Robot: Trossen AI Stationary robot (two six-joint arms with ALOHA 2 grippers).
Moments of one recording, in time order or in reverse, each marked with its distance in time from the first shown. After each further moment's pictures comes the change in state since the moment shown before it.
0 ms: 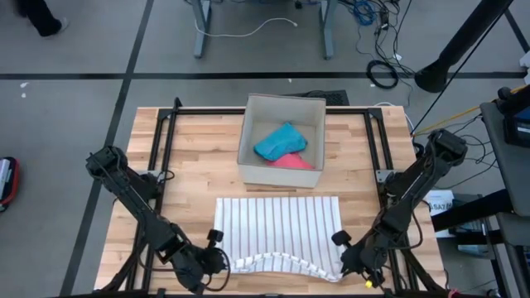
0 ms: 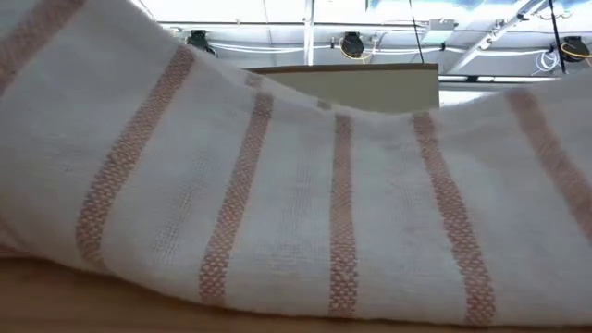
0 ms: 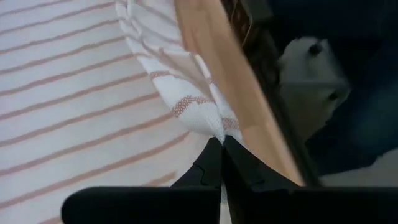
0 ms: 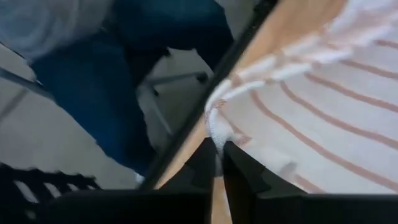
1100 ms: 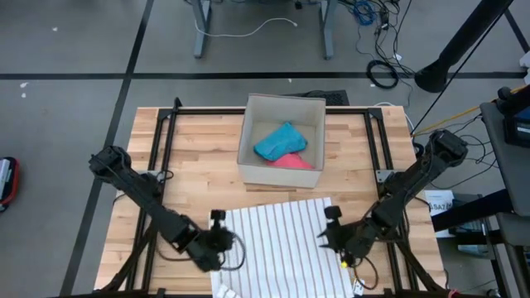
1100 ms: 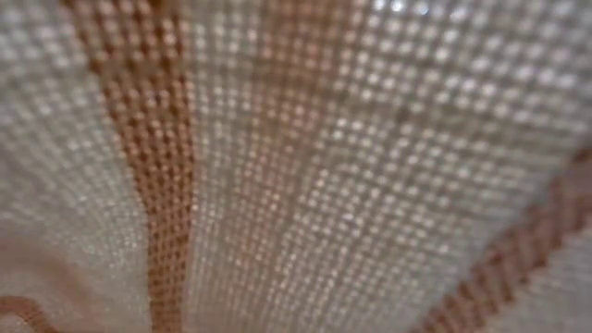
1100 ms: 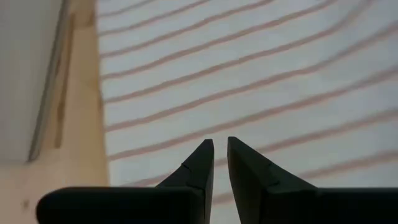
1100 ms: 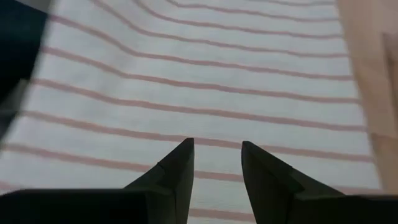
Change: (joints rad) left arm 0.120 0.019 -0.020 -0.149 -0.151 -0.027; right arm -0.130 0.003 0.000 -0.093 0.393 -0.050
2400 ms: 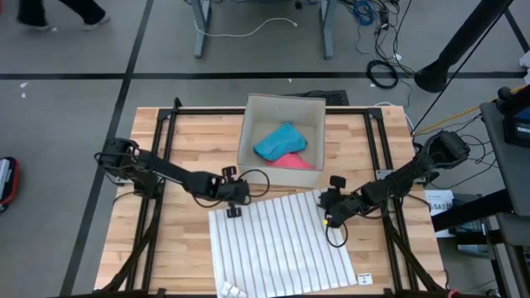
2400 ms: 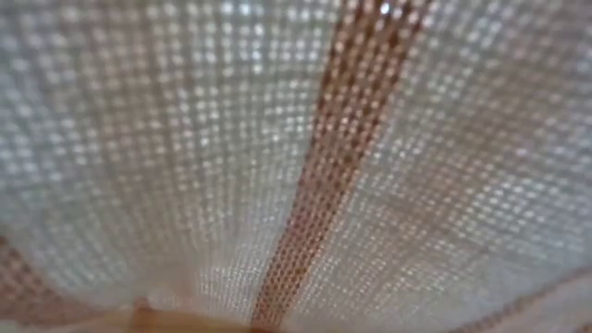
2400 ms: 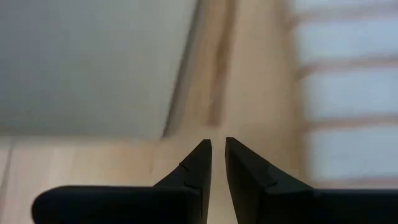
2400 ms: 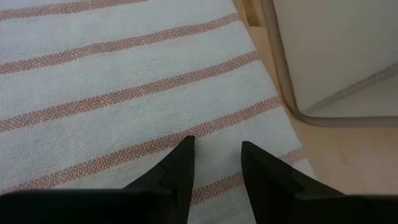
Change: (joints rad) left arm 0.557 0.014 -0.242 0.241 0.146 0.298; right arm -0.337 -0.002 -0.324 0.106 0.076 0.070
